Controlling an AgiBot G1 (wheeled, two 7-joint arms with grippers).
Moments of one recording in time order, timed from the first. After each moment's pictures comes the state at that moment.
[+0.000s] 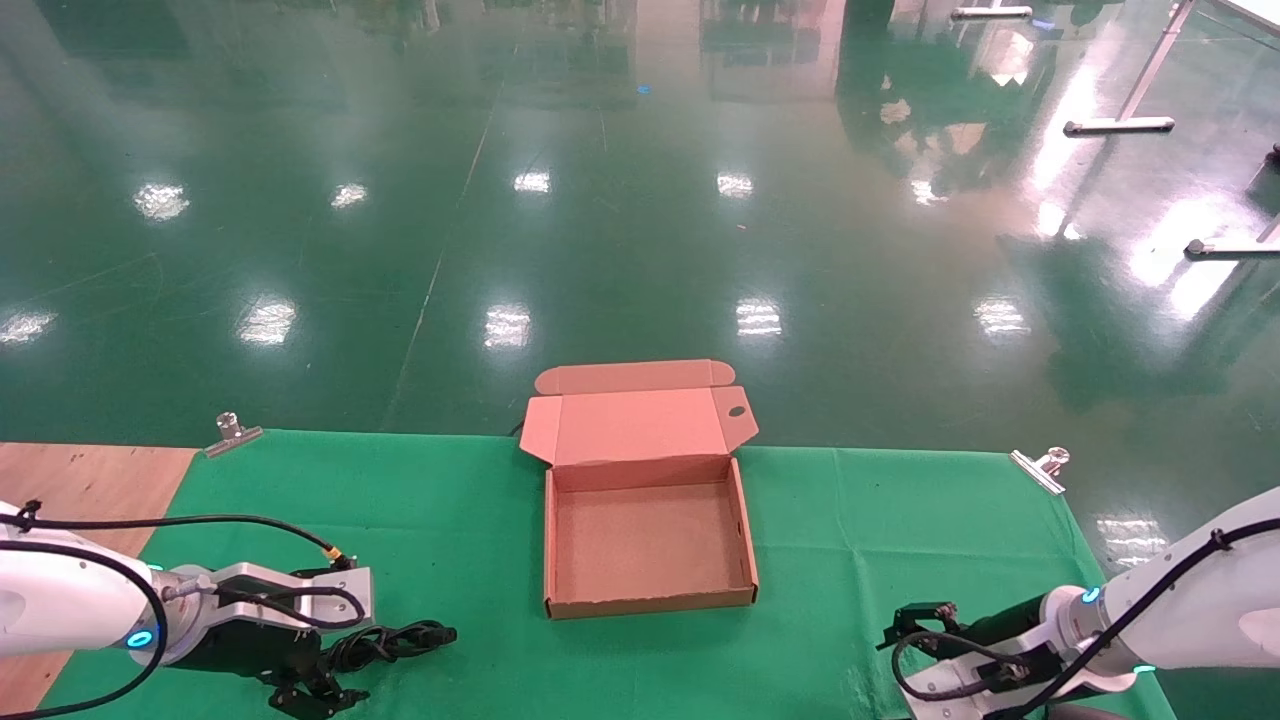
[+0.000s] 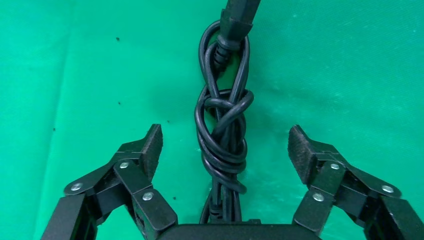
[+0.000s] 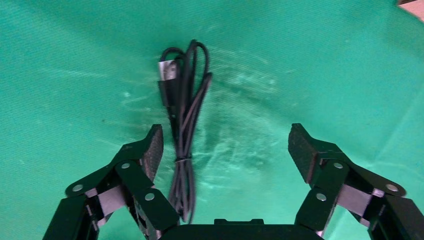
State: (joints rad) left arm -1.60 1.13 0.76 -0.03 1.79 1.06 0.40; right arm 1.52 -1.12 -0.74 0.28 -1.90 -1.18 -0.81
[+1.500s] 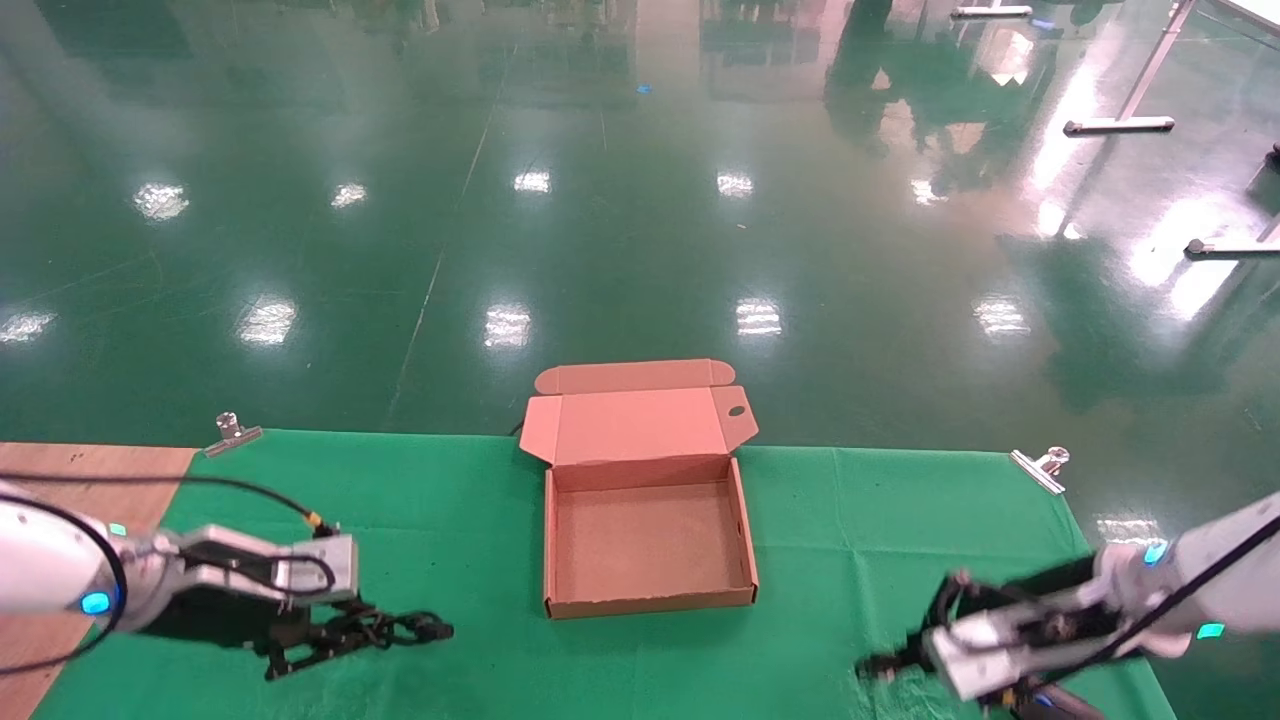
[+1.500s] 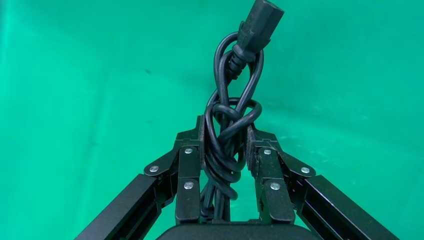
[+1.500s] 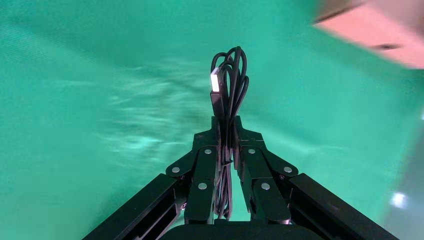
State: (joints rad) left arm -1.71 1.09 0.75 -0.03 1.78 1.21 0.44; right arm 1.63 -1.03 -0.68 0.30 -1.81 -1.32 -0.84
